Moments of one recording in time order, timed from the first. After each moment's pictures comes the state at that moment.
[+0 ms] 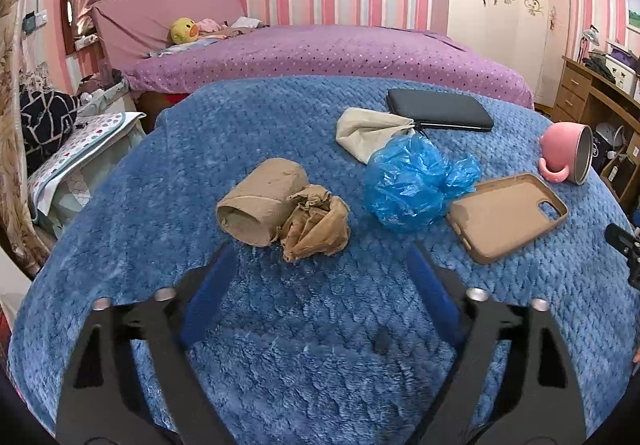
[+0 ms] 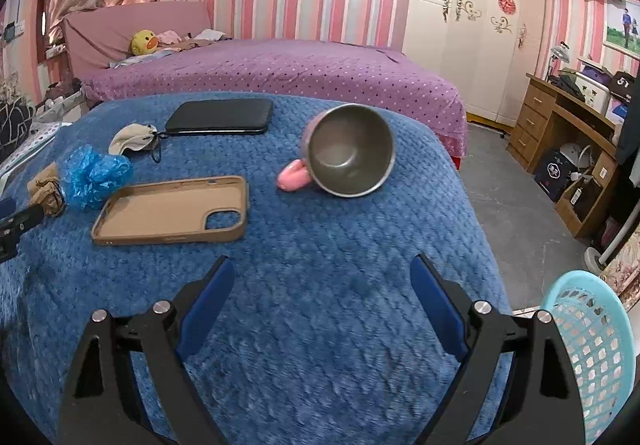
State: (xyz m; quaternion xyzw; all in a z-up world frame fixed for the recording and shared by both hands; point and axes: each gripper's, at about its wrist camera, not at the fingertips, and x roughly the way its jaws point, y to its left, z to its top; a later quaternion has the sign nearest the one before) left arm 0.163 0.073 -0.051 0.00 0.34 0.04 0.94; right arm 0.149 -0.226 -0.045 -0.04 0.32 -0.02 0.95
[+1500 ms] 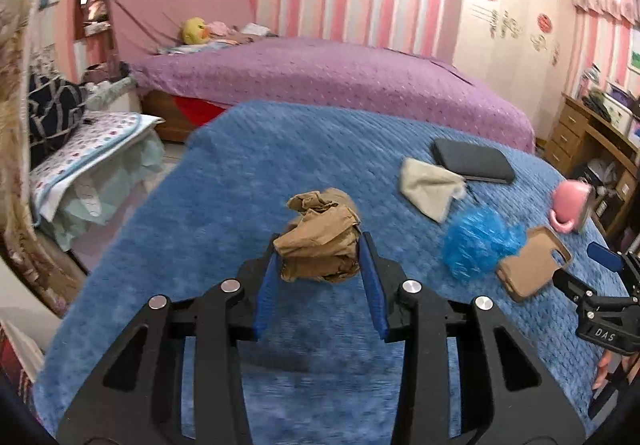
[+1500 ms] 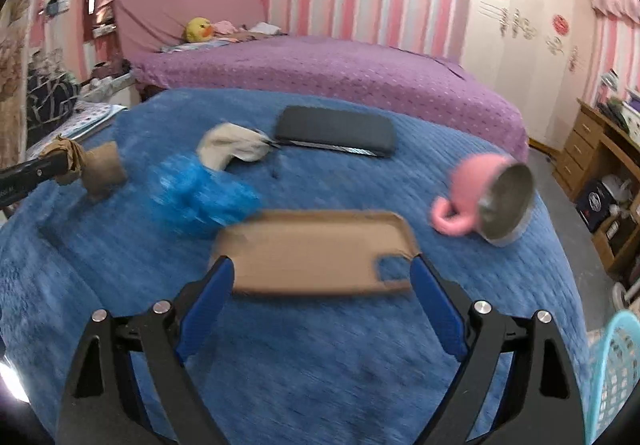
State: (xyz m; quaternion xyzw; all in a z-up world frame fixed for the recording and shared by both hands) left arm 0.165 0.171 -0.018 -0.06 0.31 0.04 0.95; right arm 0.171 -0.105 -0.038 -0.07 0.32 0.07 0.94
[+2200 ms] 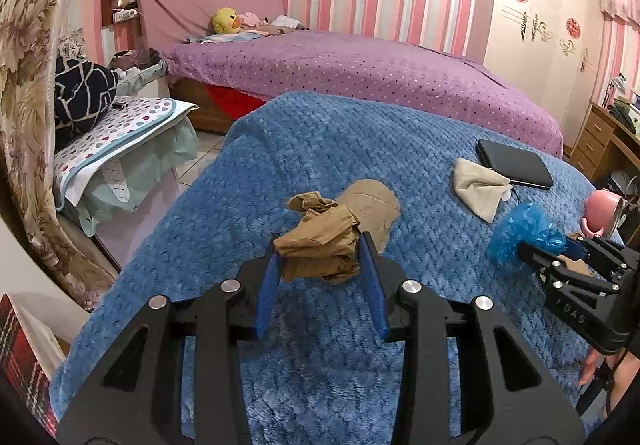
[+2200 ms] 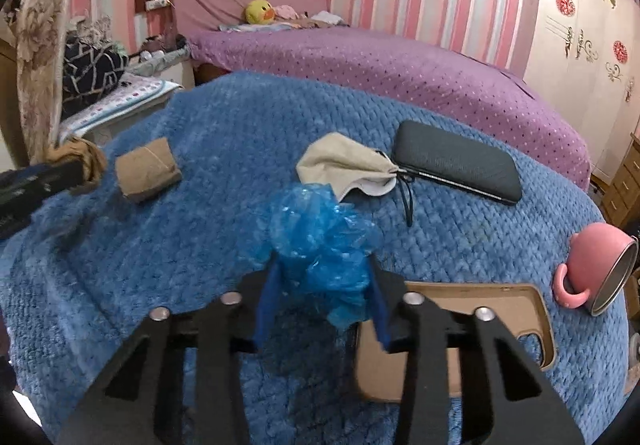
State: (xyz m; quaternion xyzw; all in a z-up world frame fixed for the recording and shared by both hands) left arm 0.169 0.197 -0.026 -0.06 0.32 0.08 0.94; right arm 0.214 -0.019 -0.050 -0.10 0.33 0.17 0.92
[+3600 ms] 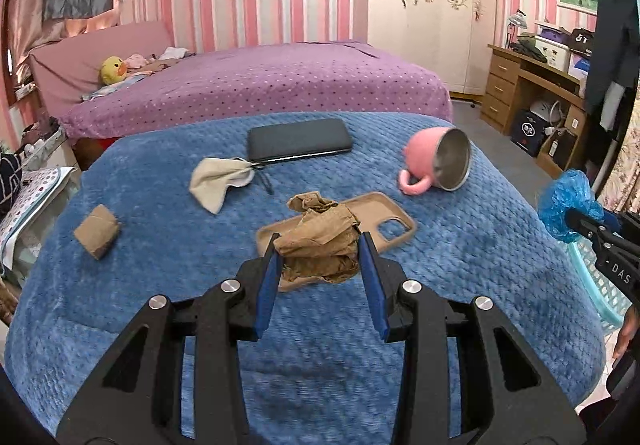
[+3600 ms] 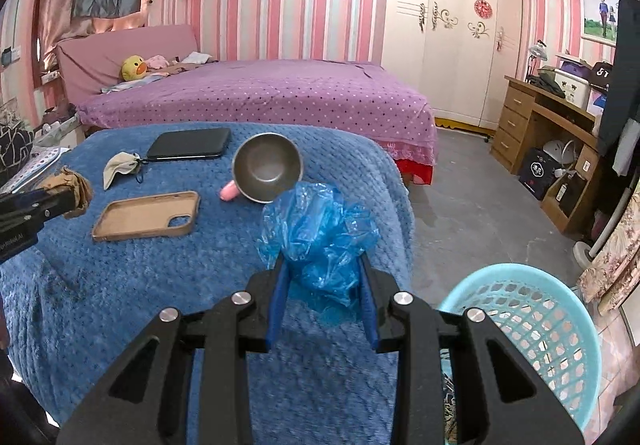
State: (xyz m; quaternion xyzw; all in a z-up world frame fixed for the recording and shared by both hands) left arm 0.136 -0.051 -0.004 0.03 0.31 -0.08 0.95; right arm 0.094 -0.306 -0.013 -0.01 0.29 -0.03 0.96
